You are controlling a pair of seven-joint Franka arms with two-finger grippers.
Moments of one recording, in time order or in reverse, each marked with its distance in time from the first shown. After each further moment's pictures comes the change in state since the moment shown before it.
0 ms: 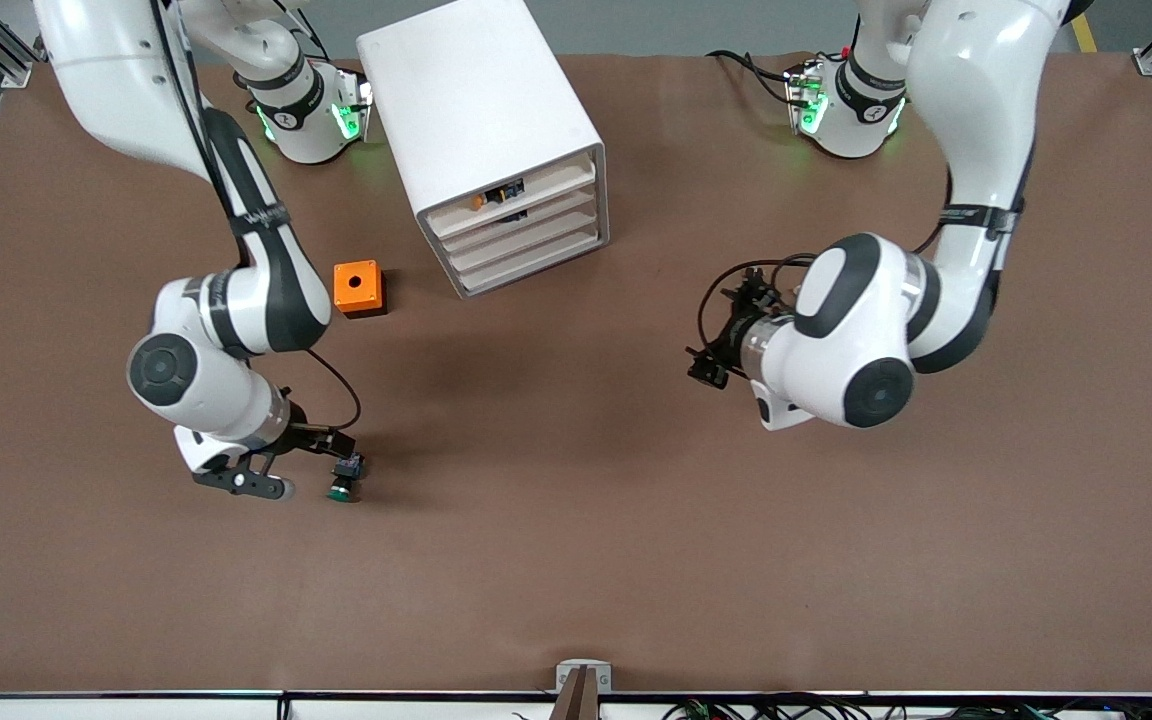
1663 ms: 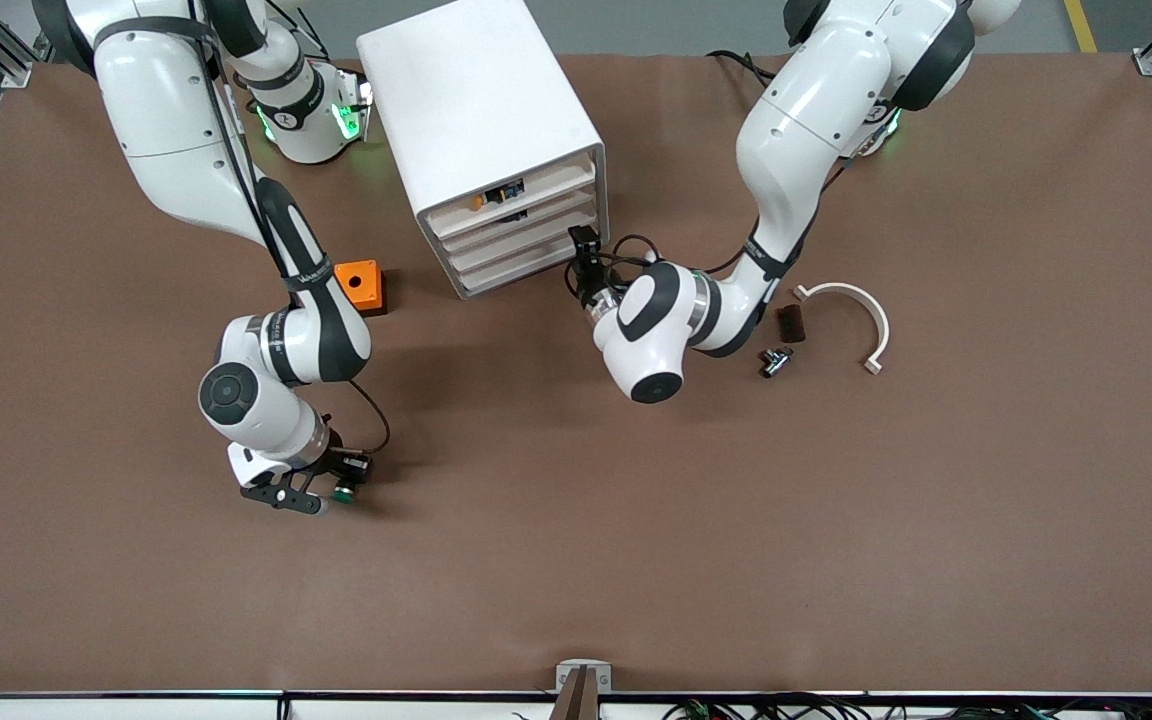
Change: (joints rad) left arm -0.274 0.309 -0.001 0.000 -0.412 0.013 -0.637; right arm 0.022 0.145 -0.010 0.005 0.051 0.202 0.007
